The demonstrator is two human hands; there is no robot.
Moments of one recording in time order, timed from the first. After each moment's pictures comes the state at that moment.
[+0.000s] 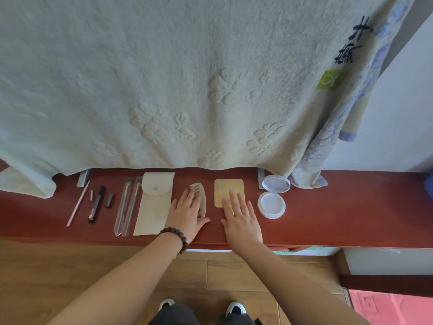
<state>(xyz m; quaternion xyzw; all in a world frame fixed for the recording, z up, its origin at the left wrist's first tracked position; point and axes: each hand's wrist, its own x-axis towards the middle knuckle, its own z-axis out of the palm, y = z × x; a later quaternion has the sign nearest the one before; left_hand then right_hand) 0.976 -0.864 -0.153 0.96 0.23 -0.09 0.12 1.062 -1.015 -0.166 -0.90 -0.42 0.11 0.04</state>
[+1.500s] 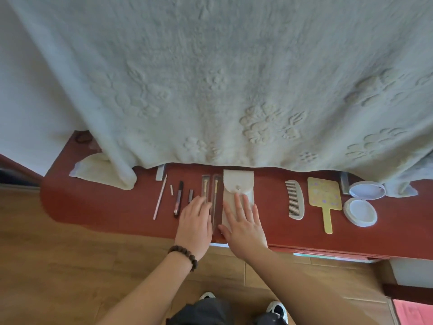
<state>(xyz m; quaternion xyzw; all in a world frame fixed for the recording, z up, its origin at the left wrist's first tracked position) 0.828 -0.728 -0.148 0.94 0.27 0.08 0.17 0.926 -0.843 -0.166 -0.88 -0.45 0.16 0.02</state>
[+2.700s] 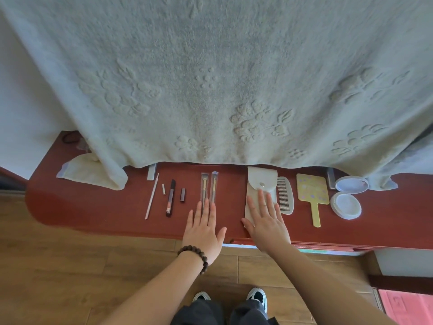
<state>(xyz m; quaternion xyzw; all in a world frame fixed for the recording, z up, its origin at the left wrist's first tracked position) 0.841 -0.761 -0.165 0.95 0.26 -0.15 0.10 0.969 -0.898 -0.166 -0.91 -0.38 0.15 -0.02</state>
